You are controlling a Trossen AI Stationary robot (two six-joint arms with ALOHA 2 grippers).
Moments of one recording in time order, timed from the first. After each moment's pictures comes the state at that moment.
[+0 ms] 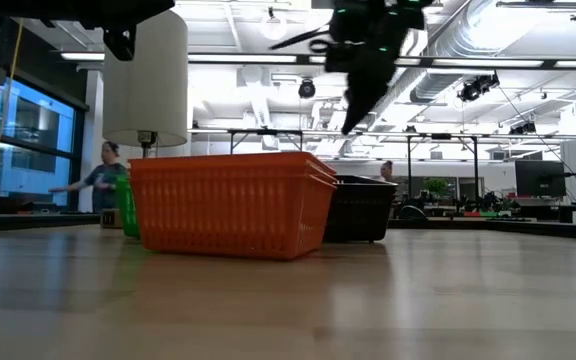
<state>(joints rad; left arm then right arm) -0.15 0.68 0.34 0.38 -0.37 -0.05 -0.41 1.68 1.48 -0.90 -0.10 -0.35</state>
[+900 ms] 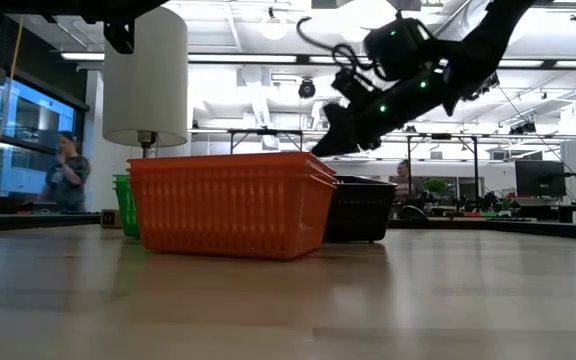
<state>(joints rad) -0.14 0.67 0.34 0.43 -0.39 0.00 -0.23 1.65 0.74 0.53 0.26 -0.02</state>
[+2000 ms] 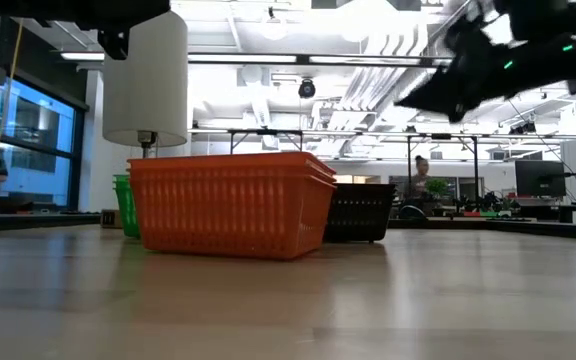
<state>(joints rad) -0.14 0.62 0.34 0.31 -0.42 -0.02 -0.10 0.91 0.27 0.47 0.21 0.05</state>
